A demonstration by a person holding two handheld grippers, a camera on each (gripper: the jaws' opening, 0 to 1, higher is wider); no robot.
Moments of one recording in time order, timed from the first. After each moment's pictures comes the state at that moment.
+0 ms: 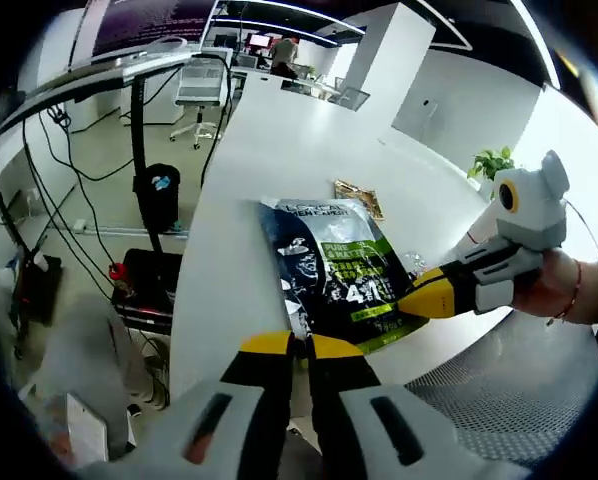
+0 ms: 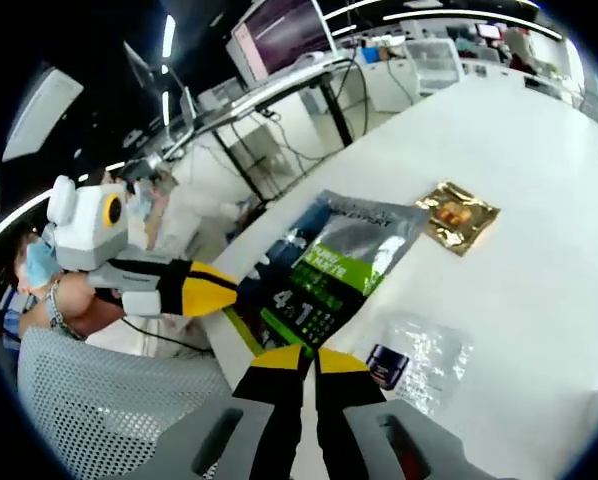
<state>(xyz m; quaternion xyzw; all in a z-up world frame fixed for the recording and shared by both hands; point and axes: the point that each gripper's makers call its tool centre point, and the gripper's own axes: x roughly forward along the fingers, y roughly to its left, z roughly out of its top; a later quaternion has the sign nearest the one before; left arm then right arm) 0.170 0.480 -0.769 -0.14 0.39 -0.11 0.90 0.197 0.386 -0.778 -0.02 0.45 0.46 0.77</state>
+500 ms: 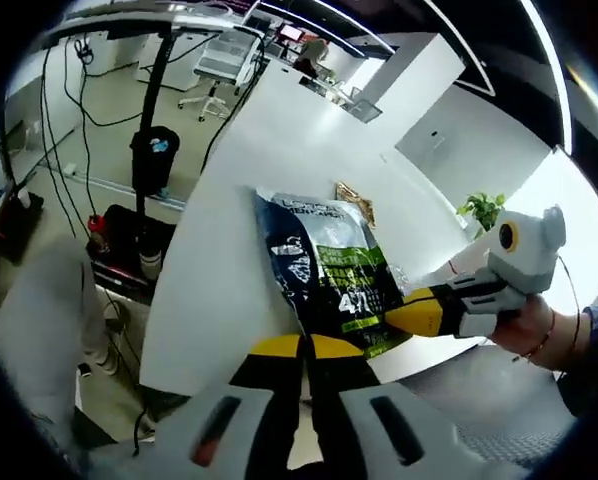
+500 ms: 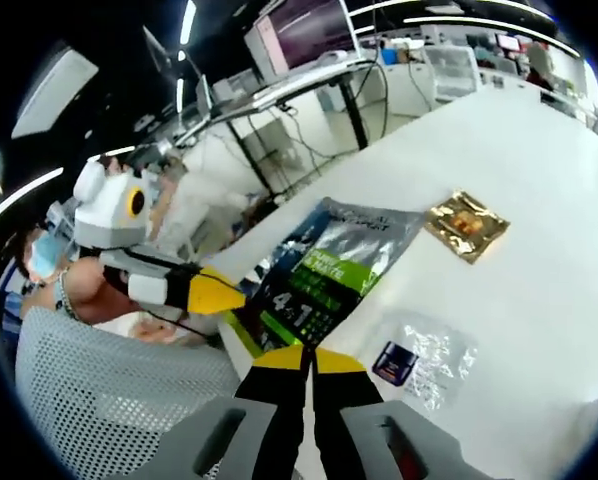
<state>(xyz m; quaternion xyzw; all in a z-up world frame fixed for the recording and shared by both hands) 0.166 0.472 -0.776 -0.27 0.40 -0.11 0.87 0.188 0.387 -0.772 -0.05 0.43 0.48 0.76</state>
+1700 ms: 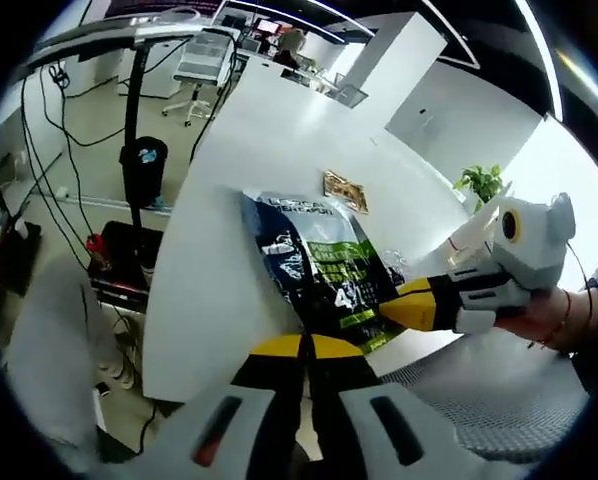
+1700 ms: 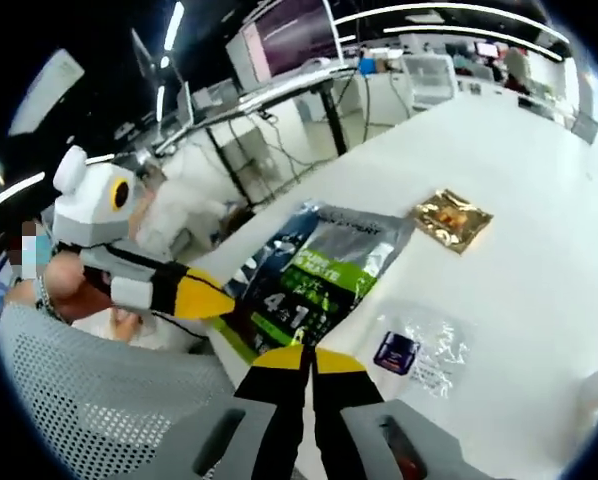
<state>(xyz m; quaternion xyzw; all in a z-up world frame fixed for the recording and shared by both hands) 0.161 0.463 -0.773 -0.20 0.41 -0.13 0.88 0.186 0.388 -0.776 -0.09 0.40 0.45 0.79</state>
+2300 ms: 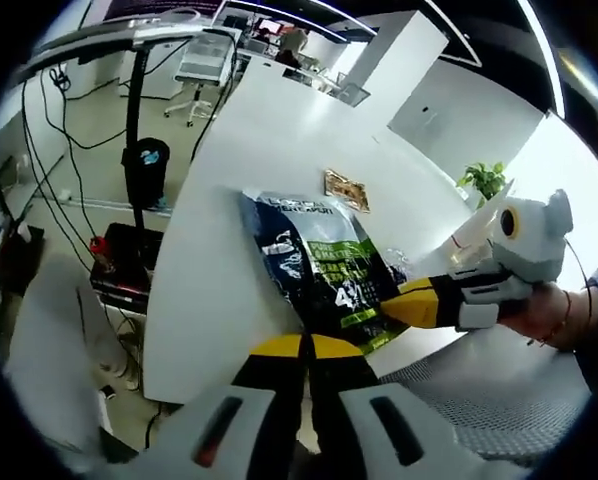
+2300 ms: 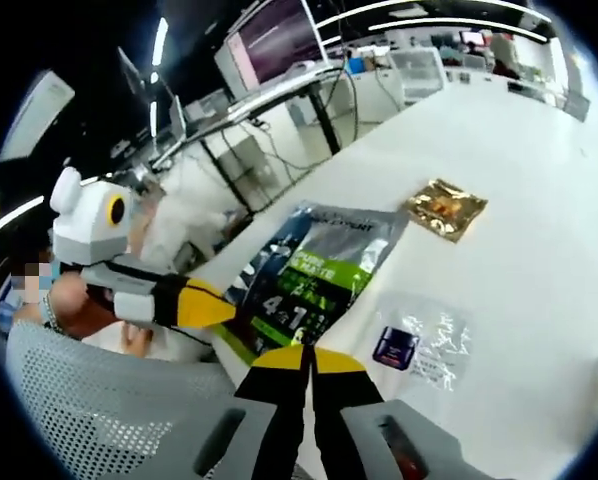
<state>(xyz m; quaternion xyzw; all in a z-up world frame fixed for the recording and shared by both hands) 0.163 0.461 -0.772 -0.17 0.41 -0.13 0.88 0.188 0.387 -0.777 -0.03 0.42 0.43 0.80</state>
